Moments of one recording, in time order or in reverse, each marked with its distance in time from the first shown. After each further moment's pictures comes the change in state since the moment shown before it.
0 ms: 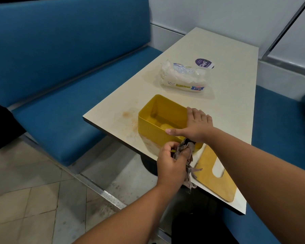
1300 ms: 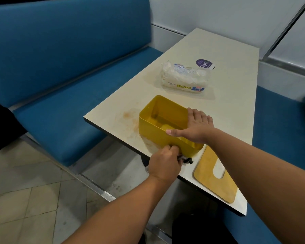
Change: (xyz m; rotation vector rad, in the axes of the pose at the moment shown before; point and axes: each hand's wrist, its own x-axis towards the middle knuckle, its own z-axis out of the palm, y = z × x) left_hand 0.032 -0.025 -0.021 1.035 -0.094 0.512; right_hand -0.001 0.001 -0.002 0.005 -0.026 -0.003
